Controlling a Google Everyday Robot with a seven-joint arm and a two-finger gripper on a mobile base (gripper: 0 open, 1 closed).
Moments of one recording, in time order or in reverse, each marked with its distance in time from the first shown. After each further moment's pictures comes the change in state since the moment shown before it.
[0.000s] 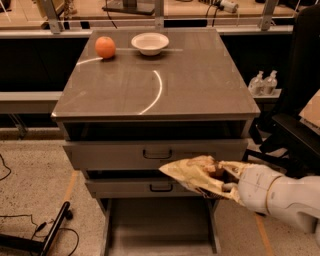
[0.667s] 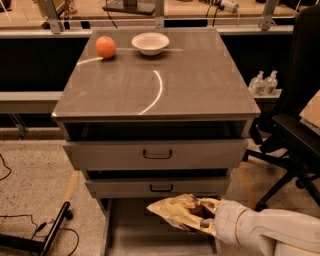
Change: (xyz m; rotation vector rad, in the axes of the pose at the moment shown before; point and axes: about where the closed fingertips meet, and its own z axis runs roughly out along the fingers) arm 0.052 0.113 0.059 -0.162 0.049 0.073
